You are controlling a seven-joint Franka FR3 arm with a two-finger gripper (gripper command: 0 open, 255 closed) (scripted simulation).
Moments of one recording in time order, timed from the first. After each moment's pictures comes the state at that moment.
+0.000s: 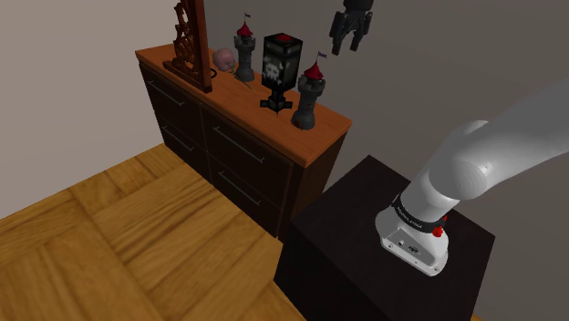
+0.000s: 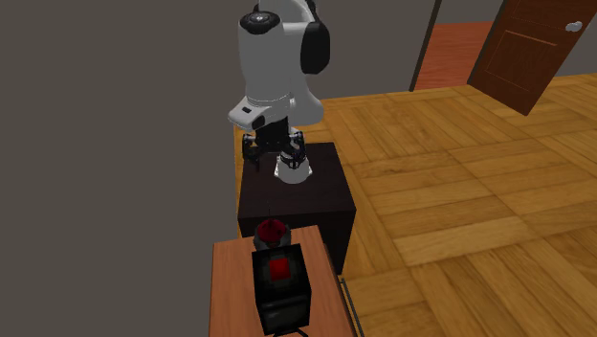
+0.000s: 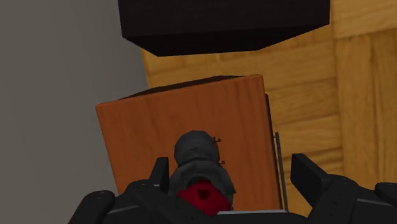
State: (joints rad) arm 0.02 -0.40 -0.16 -2.14 -0.05 1.70 -0.08
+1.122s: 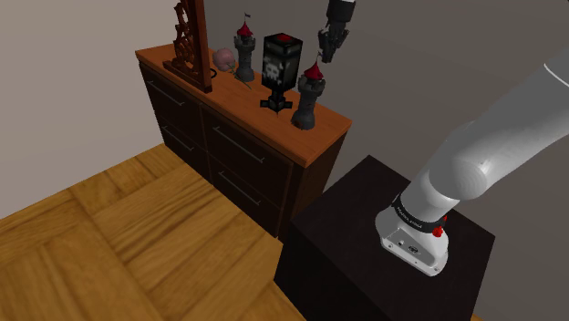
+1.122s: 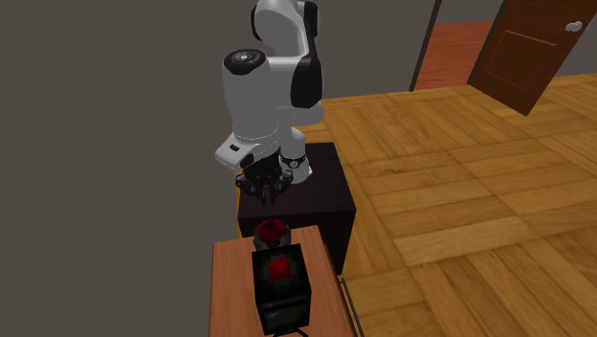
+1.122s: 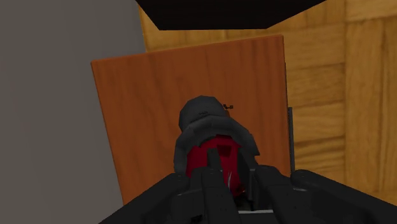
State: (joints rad) arm 0.03 -0.20 -0.22 -2.07 -0.01 1.86 -0.19
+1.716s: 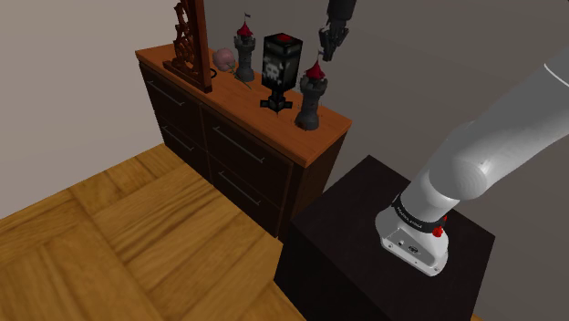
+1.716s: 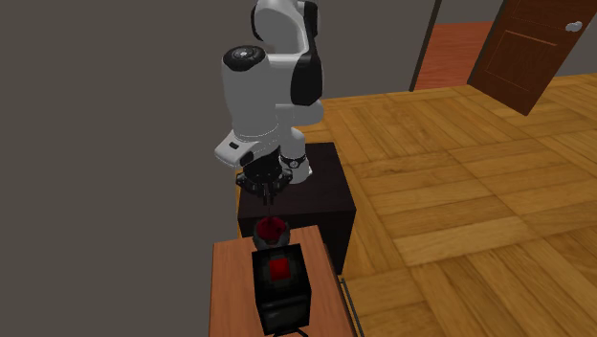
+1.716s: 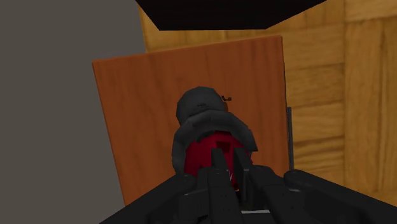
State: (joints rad) arm 0.03 -0.21 -0.22 -2.06 -0.01 1.85 -0.19
